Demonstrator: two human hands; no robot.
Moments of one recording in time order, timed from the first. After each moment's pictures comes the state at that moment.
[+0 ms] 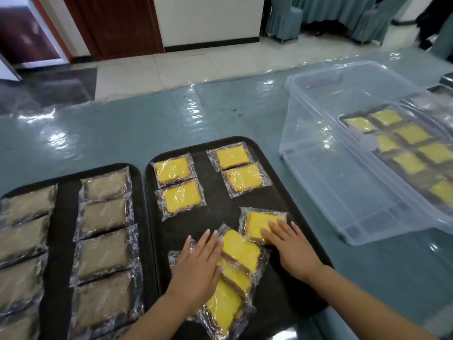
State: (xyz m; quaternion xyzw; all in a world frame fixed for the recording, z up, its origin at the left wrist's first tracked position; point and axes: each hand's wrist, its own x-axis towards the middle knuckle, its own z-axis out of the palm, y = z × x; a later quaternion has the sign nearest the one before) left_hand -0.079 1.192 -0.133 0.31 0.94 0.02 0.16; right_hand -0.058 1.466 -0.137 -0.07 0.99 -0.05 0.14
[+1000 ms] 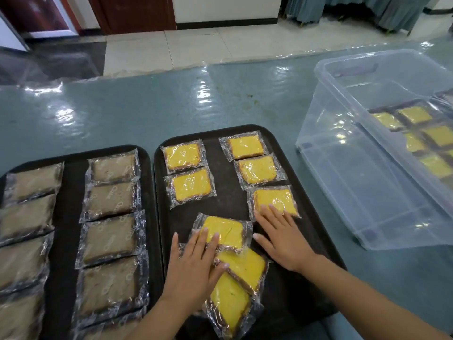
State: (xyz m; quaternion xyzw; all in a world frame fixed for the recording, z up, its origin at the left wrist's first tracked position) left_hand -0.072 1.172 -0.150 0.21 0.97 0.03 0.13; right_hand -0.091 1.430 -0.140 -0.10 0.98 -0.09 0.16
